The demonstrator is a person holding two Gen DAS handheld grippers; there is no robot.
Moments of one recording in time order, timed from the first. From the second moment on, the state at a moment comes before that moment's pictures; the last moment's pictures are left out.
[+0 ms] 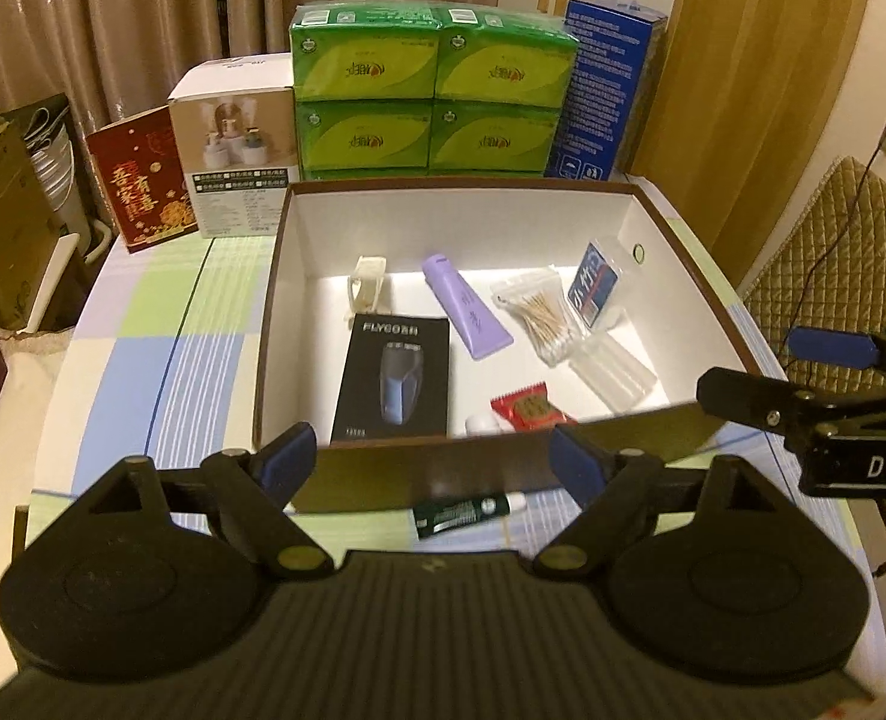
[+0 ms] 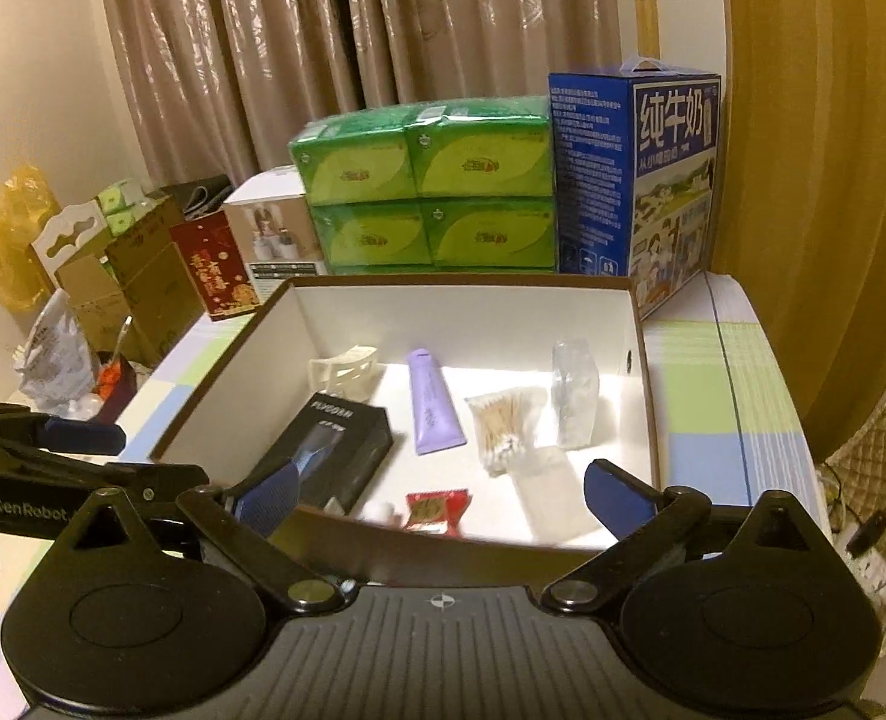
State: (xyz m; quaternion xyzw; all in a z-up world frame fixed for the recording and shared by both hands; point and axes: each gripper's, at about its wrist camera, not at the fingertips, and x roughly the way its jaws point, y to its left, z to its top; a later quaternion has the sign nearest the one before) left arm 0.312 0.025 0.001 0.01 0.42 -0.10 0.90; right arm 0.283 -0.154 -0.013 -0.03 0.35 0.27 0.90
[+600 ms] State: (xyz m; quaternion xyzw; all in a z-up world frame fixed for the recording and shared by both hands) left arm 0.235 0.033 0.003 0.01 0.43 -0.10 0.90; right arm 0.207 -0.169 -0.018 -0.02 0.37 0.27 0.89
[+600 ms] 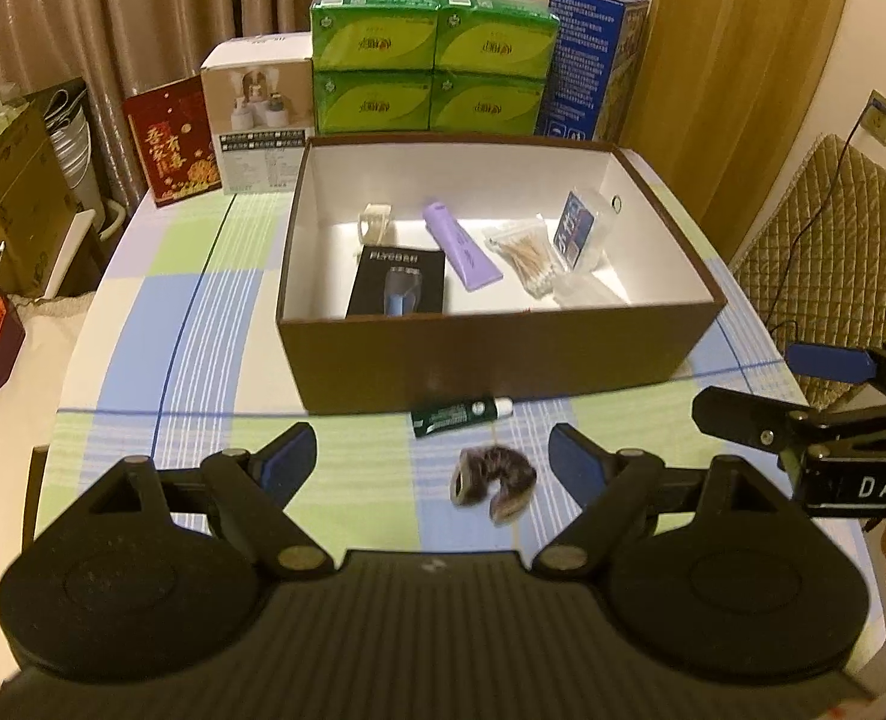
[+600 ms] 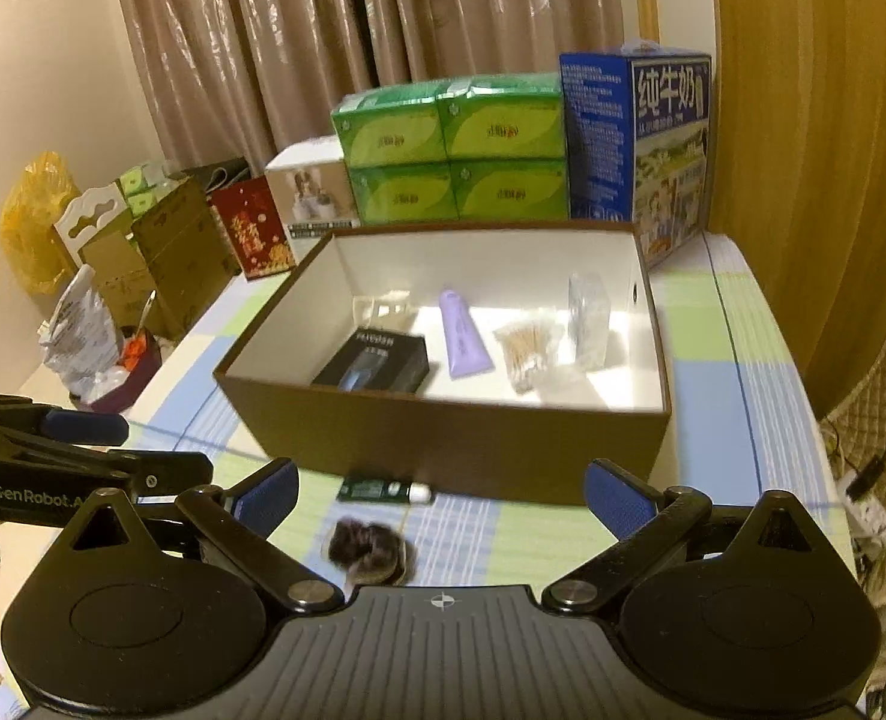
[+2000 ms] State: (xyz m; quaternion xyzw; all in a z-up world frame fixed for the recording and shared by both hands) left arm 0.207 0.029 -0.055 0.02 0.49 -0.12 0.86; right arm 0.180 -0.185 -0.082 -0.02 0.45 0.24 0.86
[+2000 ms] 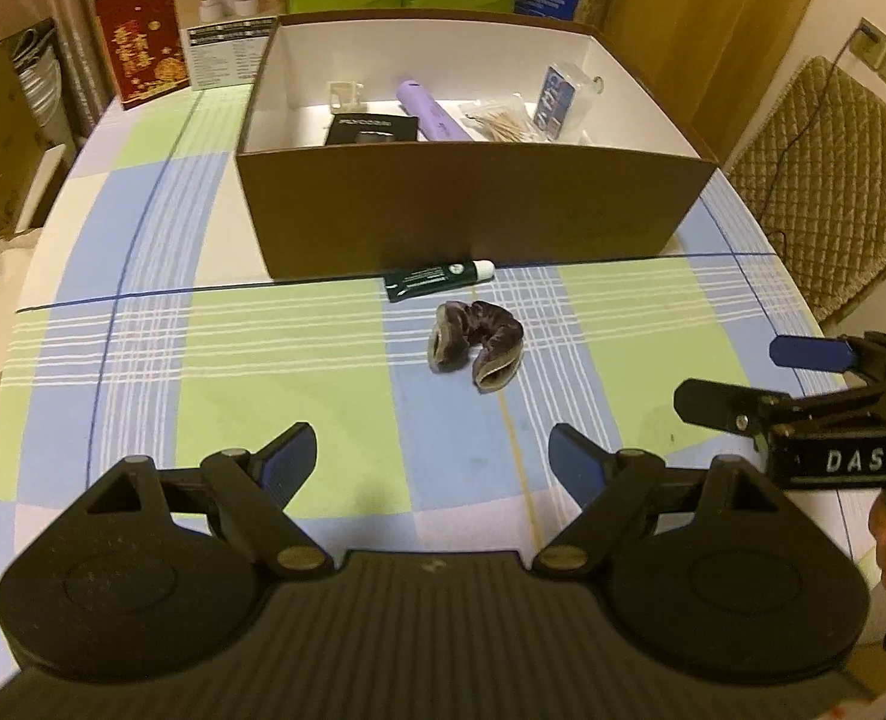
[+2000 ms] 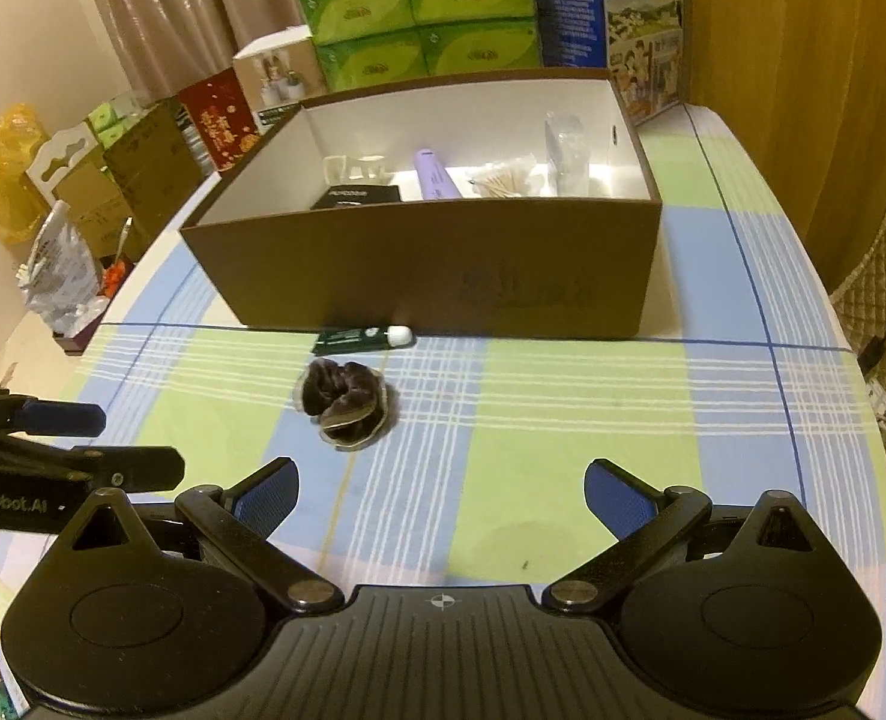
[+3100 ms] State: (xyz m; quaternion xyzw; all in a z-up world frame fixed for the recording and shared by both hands) left arm 0.300 -0.024 -0.154 0.12 0.49 -0.24 0.83; right arm 0.243 -0.214 -0.141 0.01 0.50 0.13 0.86
